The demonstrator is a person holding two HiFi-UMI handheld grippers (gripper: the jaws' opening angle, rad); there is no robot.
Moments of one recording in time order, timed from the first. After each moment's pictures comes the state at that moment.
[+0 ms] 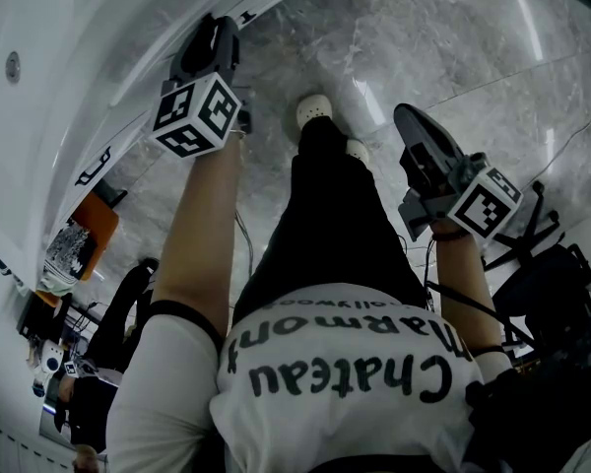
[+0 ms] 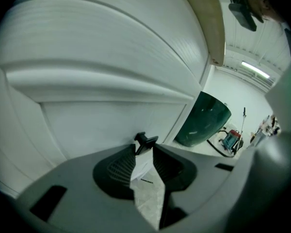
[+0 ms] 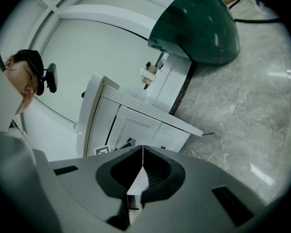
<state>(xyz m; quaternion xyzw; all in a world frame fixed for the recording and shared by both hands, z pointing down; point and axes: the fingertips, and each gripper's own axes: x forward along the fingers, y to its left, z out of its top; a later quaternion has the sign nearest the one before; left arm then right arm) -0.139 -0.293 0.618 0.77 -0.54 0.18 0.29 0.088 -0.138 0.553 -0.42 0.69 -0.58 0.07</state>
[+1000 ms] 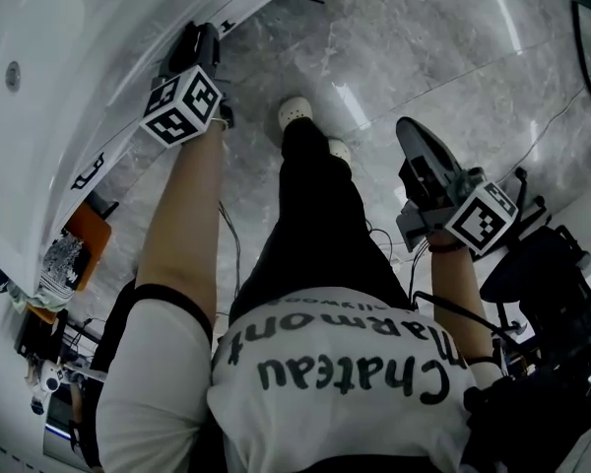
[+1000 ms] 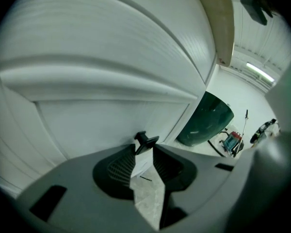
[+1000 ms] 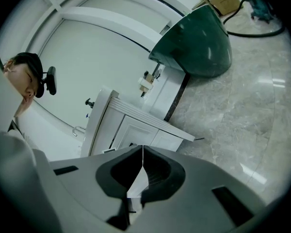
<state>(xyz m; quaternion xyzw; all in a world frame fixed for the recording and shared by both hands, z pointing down) -0.139 -0.297 0.621 0.76 -0.54 0.19 0.32 0.125 -0.109 0.503 -0.46 0.67 -0.57 0.07</state>
